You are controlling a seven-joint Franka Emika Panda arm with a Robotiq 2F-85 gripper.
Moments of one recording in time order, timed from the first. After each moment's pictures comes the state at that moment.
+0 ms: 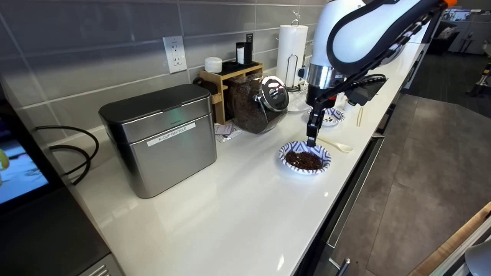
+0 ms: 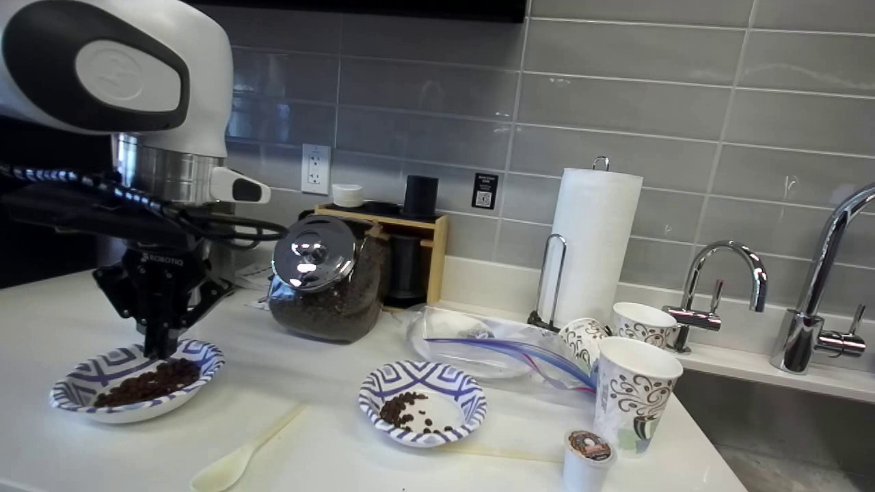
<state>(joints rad) 0.18 -0.04 0.18 -2.47 0.10 2.41 -0.36</state>
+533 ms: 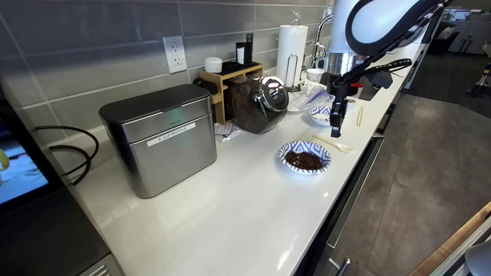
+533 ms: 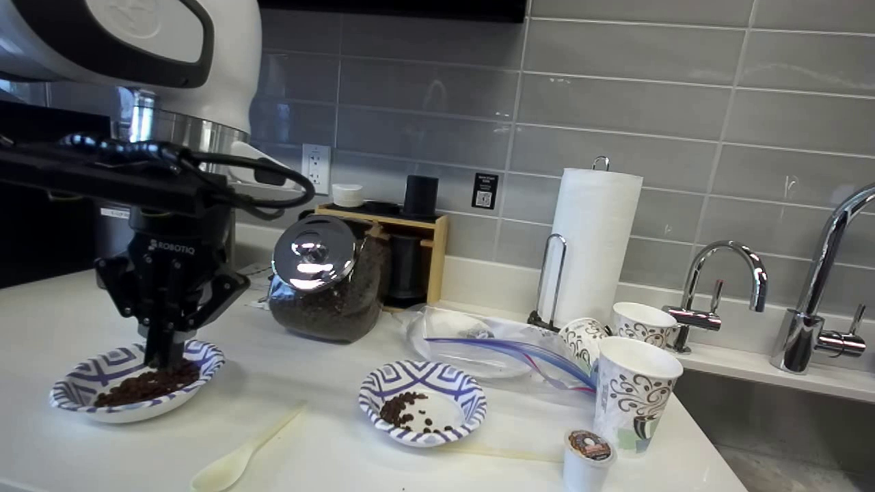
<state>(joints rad) 0.14 -0.15 0.11 -2.50 0.03 2.24 -0.34</state>
